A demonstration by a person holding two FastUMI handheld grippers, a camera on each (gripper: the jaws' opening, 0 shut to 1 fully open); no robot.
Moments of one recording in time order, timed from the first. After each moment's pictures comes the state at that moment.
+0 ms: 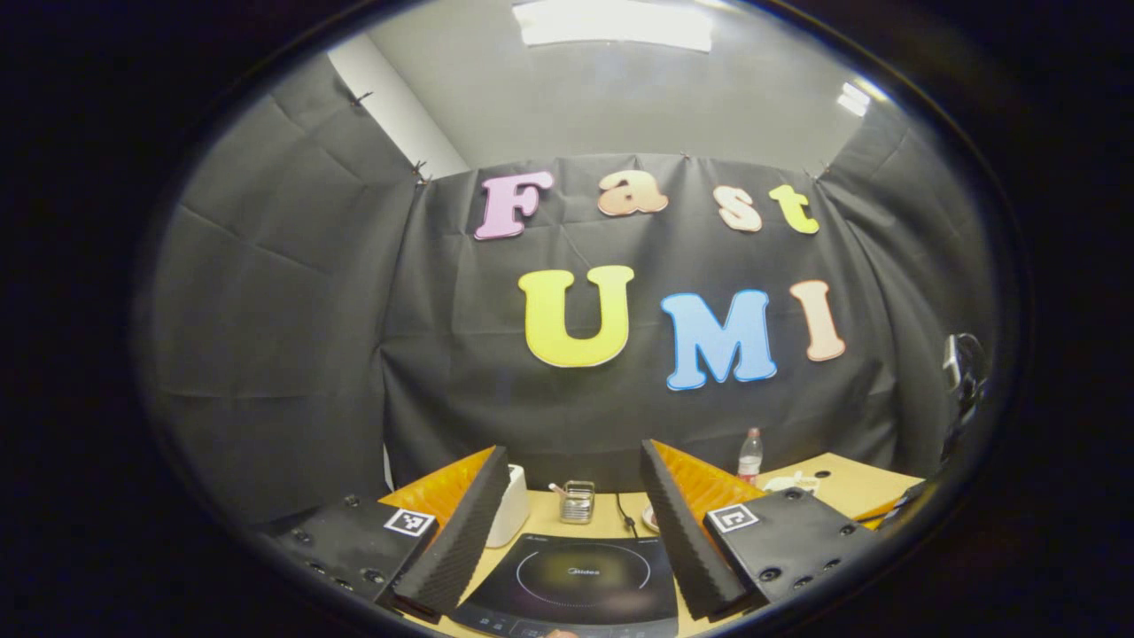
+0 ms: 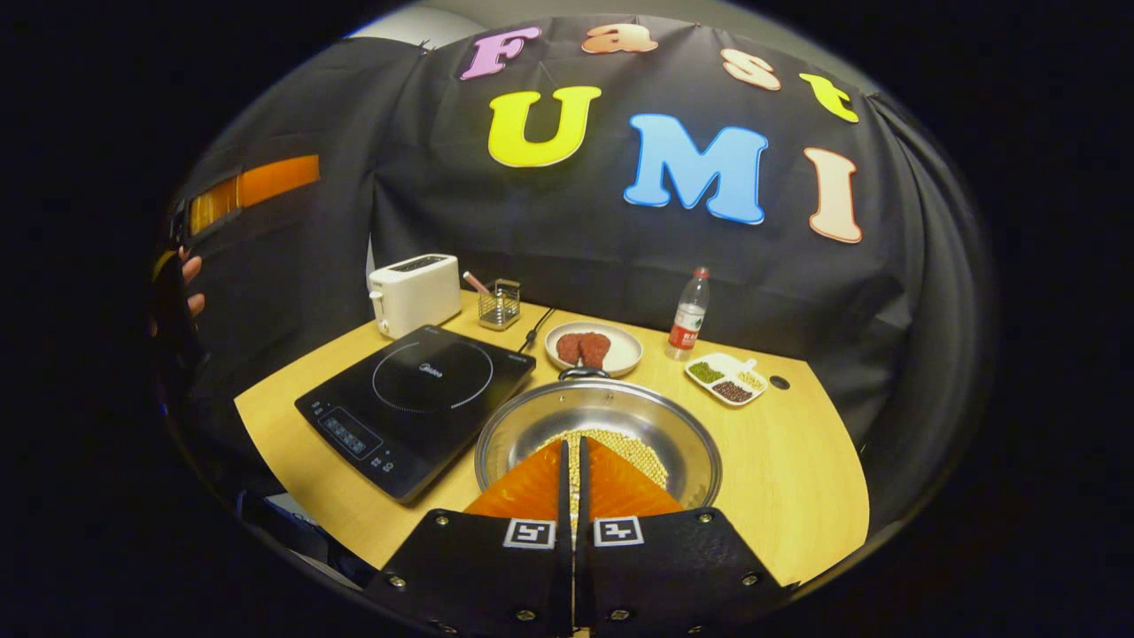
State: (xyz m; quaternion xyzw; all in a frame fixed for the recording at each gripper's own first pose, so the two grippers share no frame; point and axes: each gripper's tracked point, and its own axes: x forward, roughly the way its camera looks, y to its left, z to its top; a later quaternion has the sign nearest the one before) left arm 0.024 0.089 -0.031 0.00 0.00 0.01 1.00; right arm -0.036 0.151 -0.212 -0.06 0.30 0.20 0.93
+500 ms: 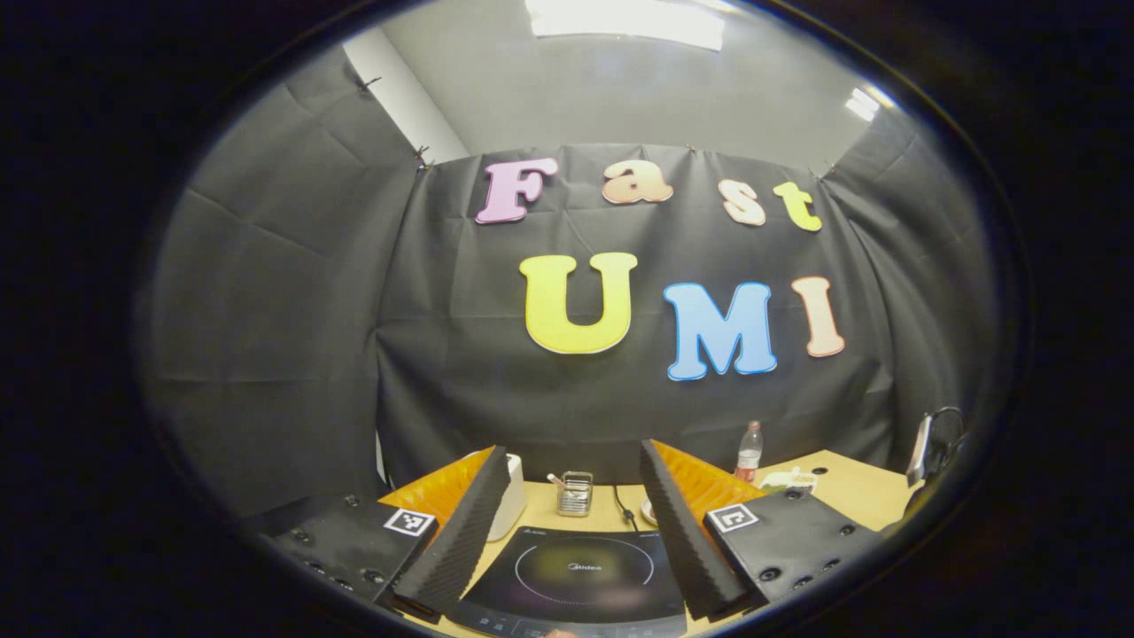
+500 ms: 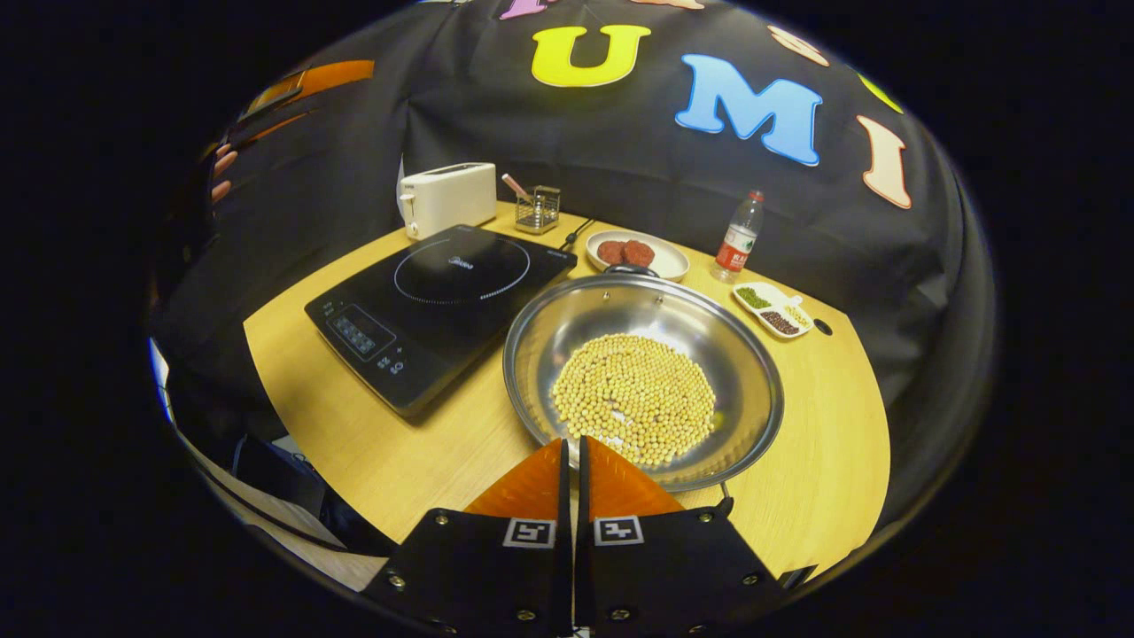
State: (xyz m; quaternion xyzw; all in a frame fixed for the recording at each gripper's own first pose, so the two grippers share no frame) left arm 0.036 0.110 -0.051 -0.02 0.02 0.01 1.00; right arm -0.083 0.153 -0.288 -0.12 0.41 0.24 0.87
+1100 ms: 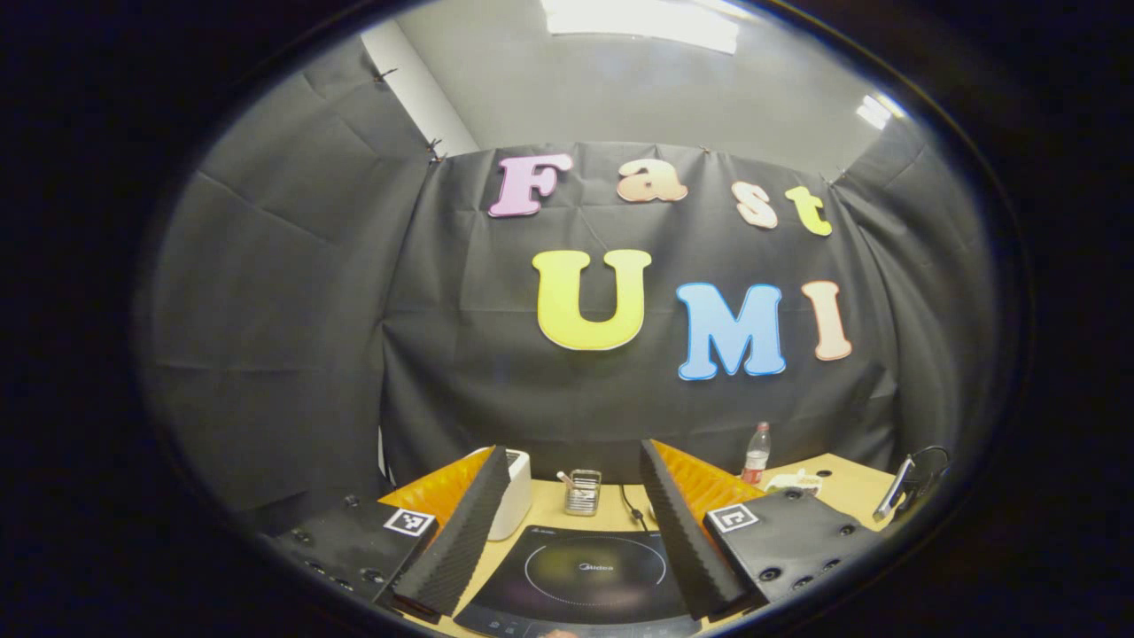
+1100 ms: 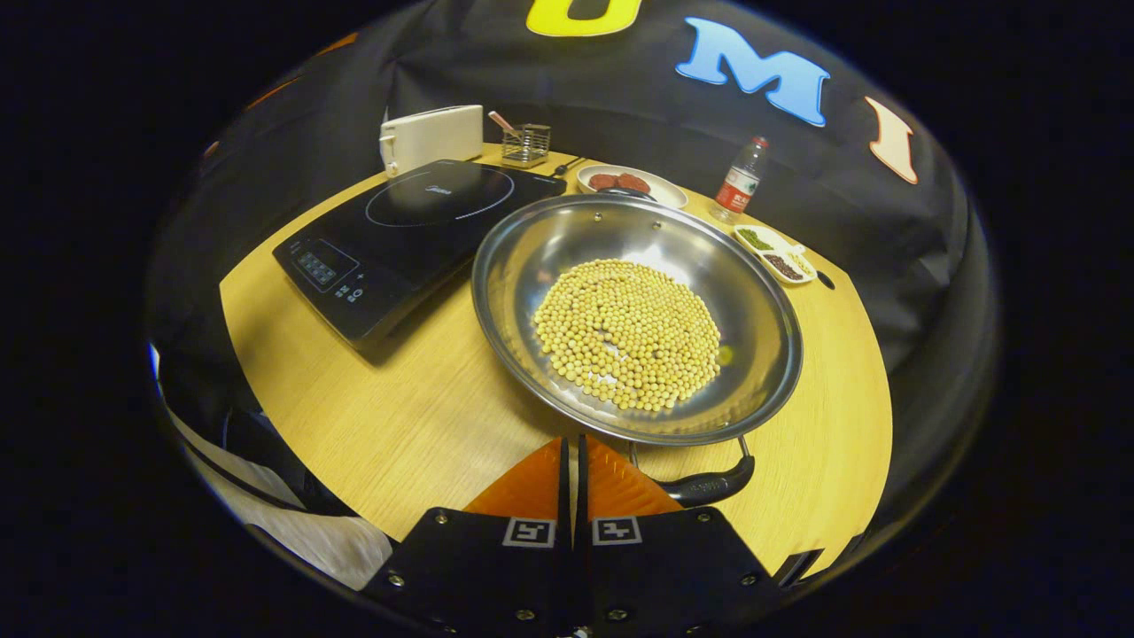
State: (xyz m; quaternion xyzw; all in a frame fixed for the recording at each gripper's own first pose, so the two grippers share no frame) left arm 0.042 0.136 -0.068 -0.03 0.02 0.01 1.00; right arm -0.095 0.129 -0.335 -0.14 0.48 0.20 0.84
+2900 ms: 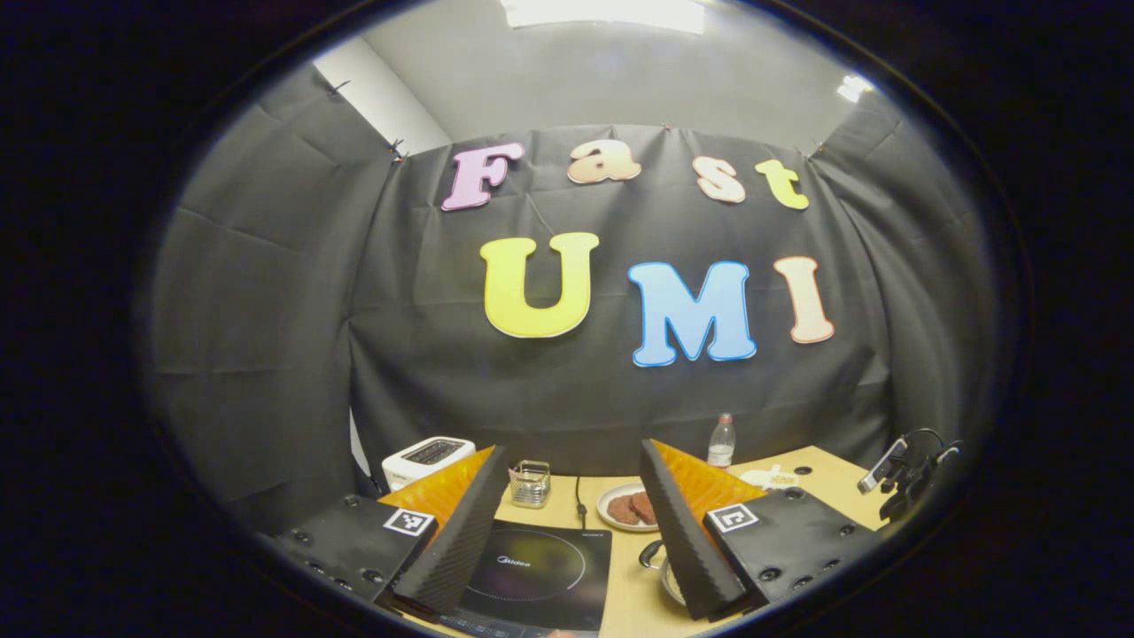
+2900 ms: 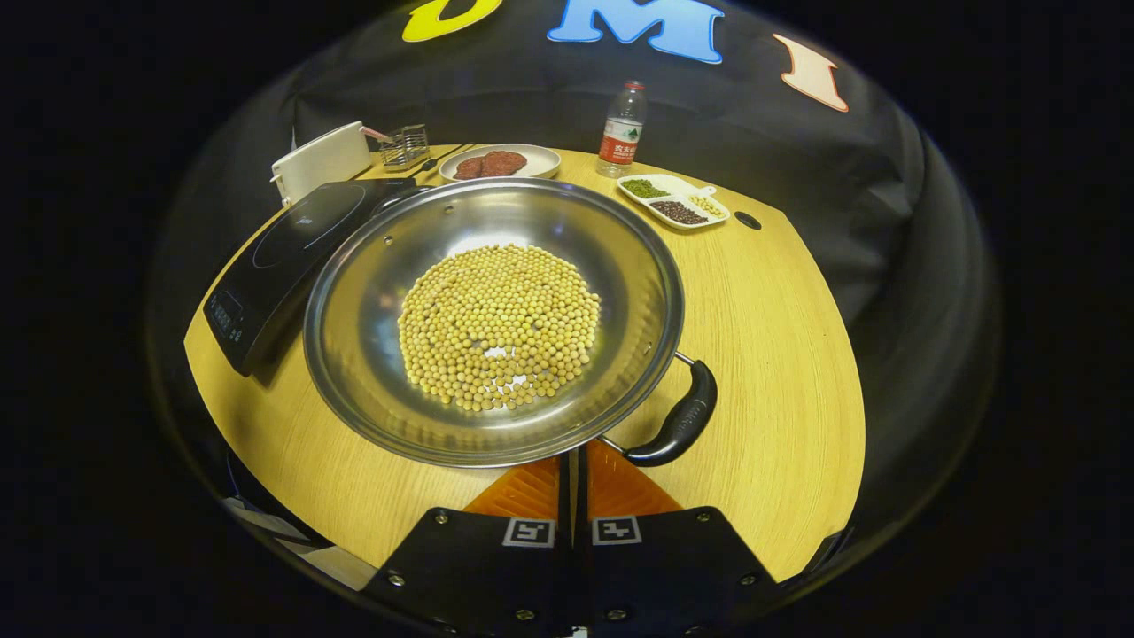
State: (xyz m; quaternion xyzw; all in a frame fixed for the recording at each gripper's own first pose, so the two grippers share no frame) left arm 0.066 -0.019 -0.065 -0.01 0.04 0.01 1.00; right arm -0.030 0.003 -0.353 -0.09 0.52 0.12 0.84
